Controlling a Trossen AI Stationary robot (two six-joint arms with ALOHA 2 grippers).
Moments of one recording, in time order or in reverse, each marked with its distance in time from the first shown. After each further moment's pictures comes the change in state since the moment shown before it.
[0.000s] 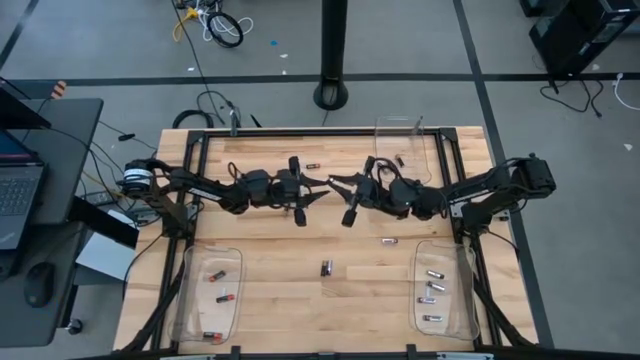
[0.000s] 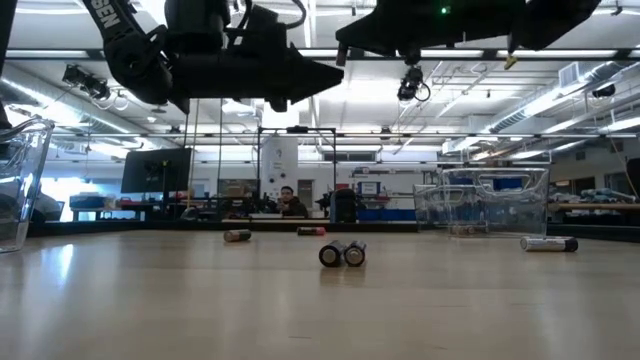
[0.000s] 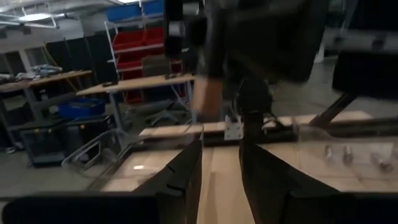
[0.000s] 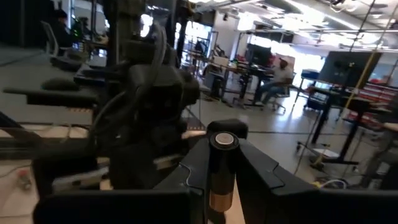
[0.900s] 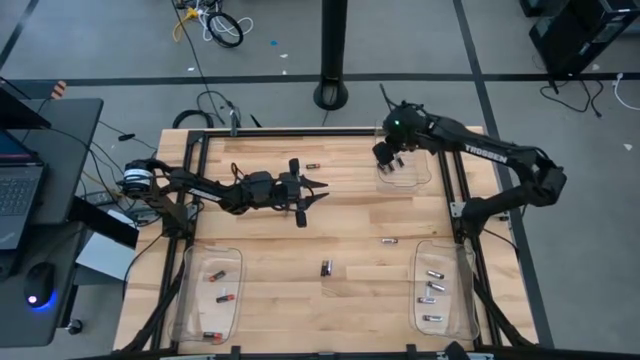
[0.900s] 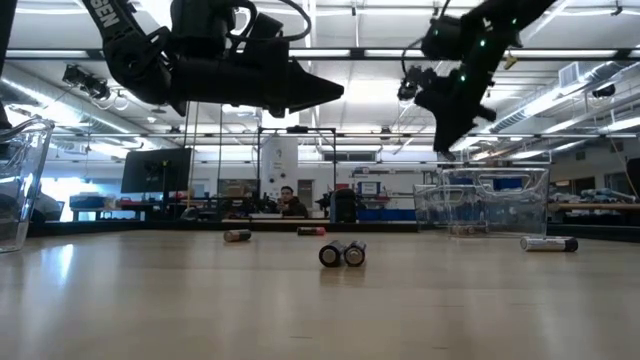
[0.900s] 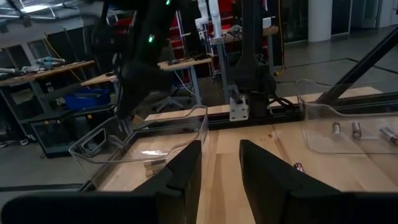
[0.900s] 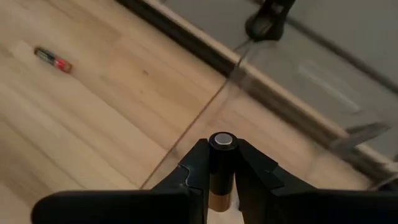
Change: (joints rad) left arm -0.009 0.000 0.000 -0.072 -0.030 0.050; right arm -0.703 -0.094 0.327 -1.470 -0.212 0.431
